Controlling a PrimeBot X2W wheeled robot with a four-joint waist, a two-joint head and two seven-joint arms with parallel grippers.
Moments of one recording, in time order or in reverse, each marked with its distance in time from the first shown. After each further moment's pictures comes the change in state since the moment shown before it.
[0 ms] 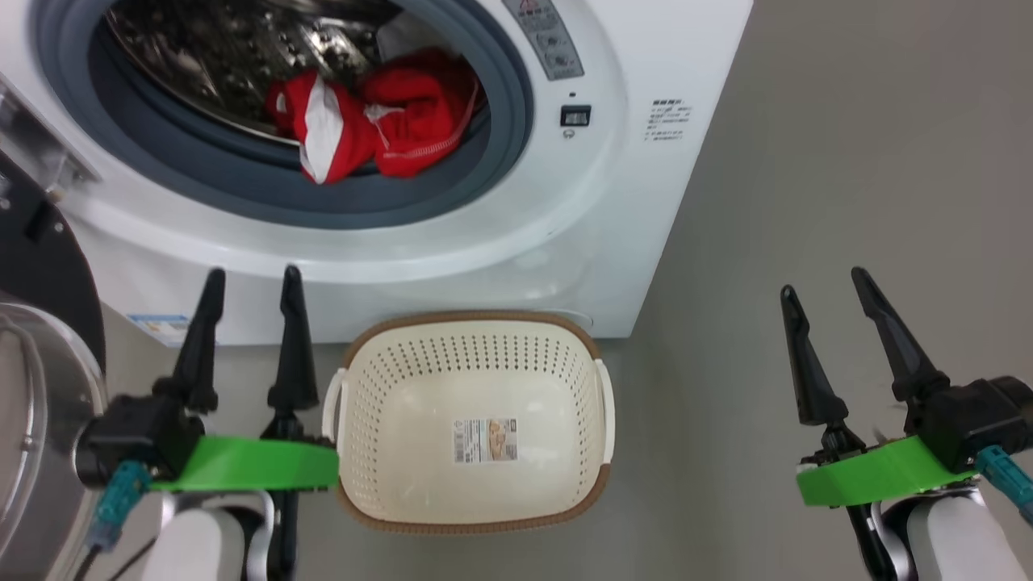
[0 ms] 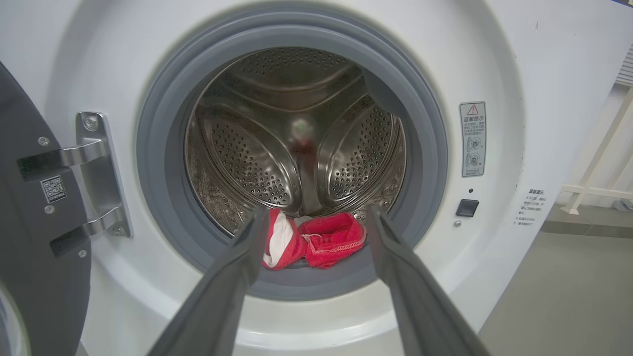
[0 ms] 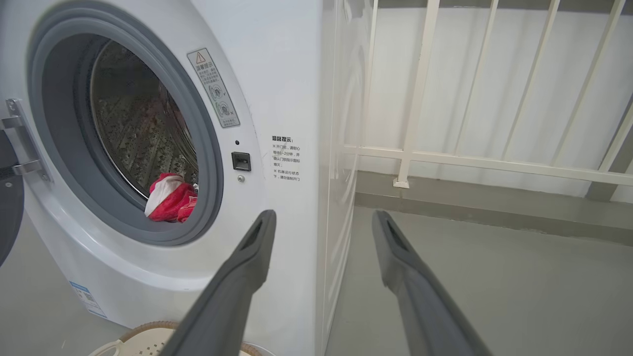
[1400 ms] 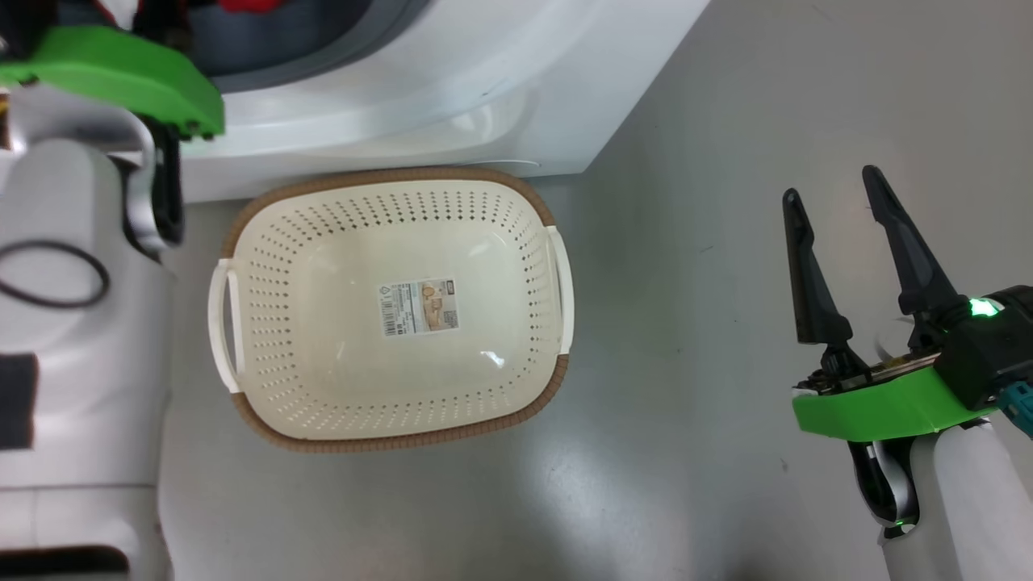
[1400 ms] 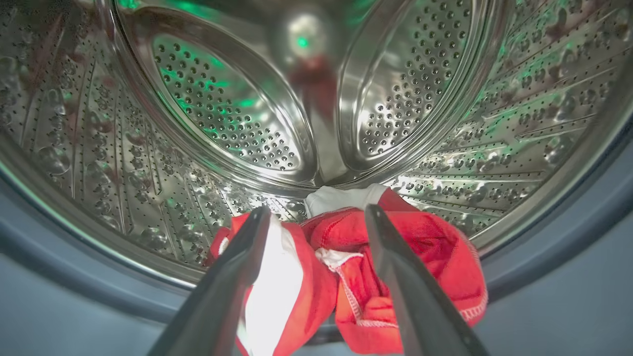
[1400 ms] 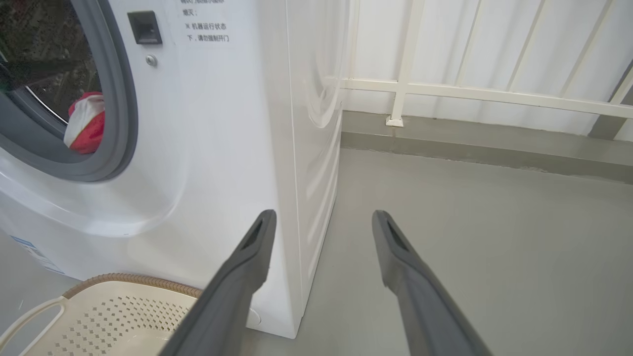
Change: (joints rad) left arm -0.821 0.058 0.030 0.605 0.053 0.007 0.046; right arm -0.161 -0.006 0.017 -0.048 0.001 0.000 0.000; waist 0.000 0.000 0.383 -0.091
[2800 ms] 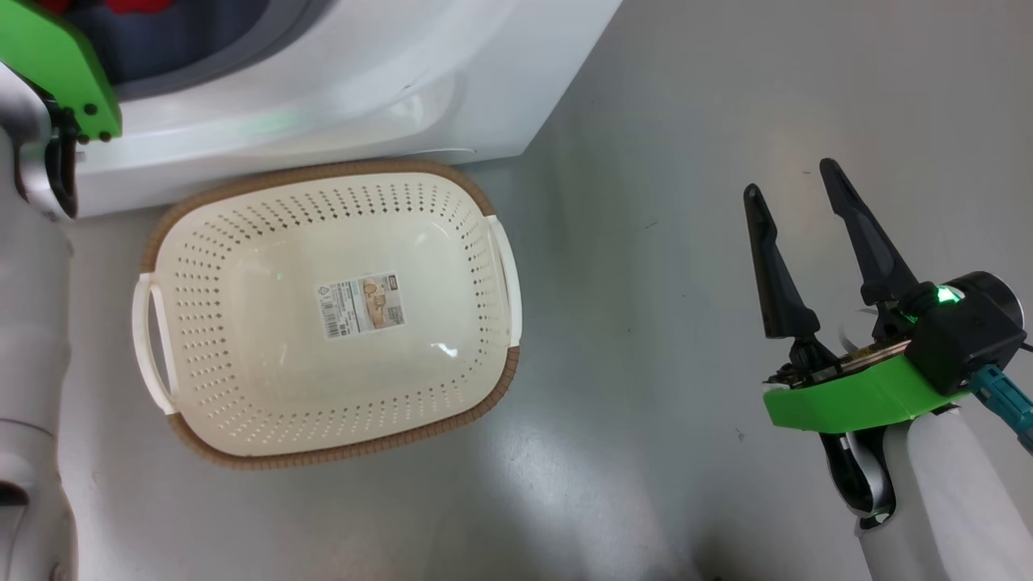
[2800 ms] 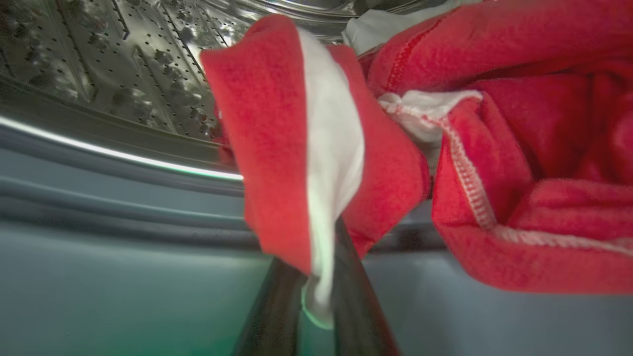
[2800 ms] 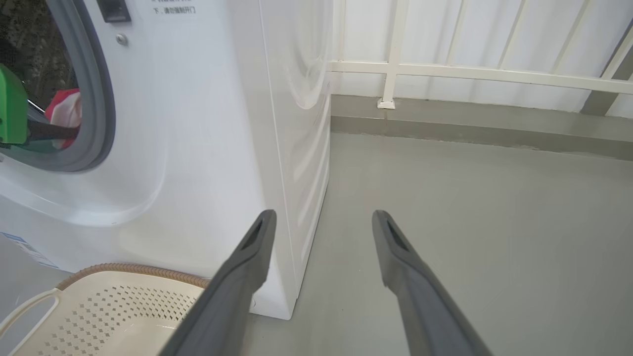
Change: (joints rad) left arm -0.230 0.127 -0.066 0.453 0.019 0.037 0.287; right arm -0.042 0.000 0.069 0.039 0.058 0.000 0.000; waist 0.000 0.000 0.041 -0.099
